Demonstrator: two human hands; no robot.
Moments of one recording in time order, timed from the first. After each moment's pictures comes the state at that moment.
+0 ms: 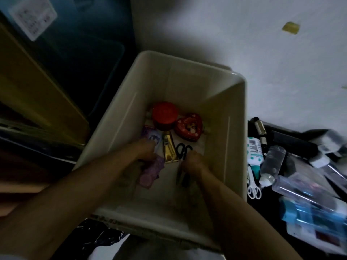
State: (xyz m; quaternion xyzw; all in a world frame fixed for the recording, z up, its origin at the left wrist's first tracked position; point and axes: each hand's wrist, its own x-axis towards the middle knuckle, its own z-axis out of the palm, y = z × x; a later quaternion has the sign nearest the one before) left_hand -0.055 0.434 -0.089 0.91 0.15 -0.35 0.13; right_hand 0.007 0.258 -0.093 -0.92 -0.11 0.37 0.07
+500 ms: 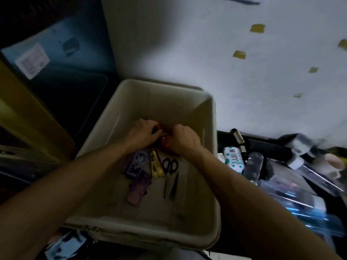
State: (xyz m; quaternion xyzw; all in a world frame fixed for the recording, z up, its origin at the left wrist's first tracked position) left_hand -0.008 0.421 0.000 0.97 0.11 0.03 0.22; right_hand 0.043 0.265 0.035 -0.94 -0.29 0.12 0.15
